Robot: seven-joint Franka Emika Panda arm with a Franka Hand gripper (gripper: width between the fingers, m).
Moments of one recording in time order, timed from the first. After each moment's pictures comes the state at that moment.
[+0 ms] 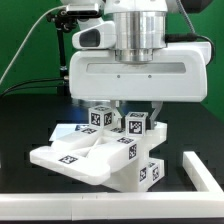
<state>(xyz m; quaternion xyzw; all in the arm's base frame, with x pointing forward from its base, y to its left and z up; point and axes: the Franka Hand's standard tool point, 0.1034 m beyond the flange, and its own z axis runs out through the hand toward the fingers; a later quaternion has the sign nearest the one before) 0.608 0.038 0.108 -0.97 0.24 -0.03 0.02</state>
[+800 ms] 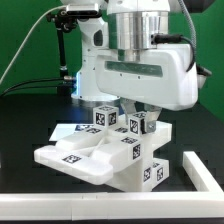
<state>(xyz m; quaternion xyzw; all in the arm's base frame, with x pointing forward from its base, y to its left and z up) 0.609 0.041 0.109 -0.84 0.55 -0.02 0.04</state>
